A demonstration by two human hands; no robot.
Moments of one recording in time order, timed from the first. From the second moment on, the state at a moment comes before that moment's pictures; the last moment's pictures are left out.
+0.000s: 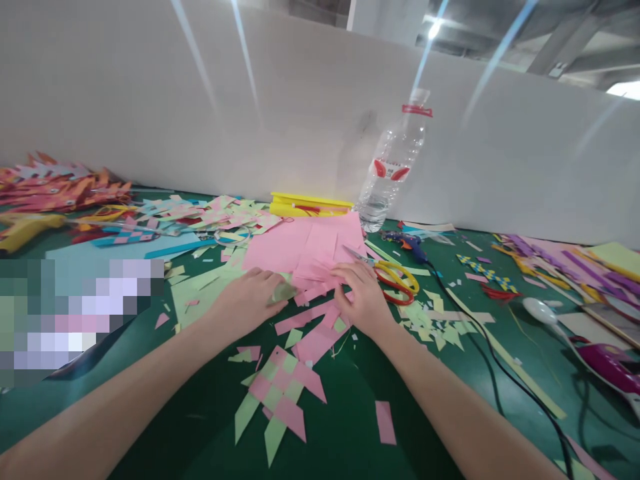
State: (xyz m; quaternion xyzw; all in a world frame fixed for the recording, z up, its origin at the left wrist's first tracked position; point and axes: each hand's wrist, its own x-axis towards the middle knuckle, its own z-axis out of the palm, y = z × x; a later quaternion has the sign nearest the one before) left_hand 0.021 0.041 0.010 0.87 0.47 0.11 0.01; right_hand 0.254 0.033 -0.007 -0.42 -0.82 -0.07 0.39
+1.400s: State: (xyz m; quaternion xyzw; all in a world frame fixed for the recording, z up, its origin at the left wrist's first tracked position) left_hand 0.028 0.013 0.028 0.76 0.23 0.43 -0.43; right_hand 0.232 0.007 0.005 -0.30 -0.85 0.13 0.41
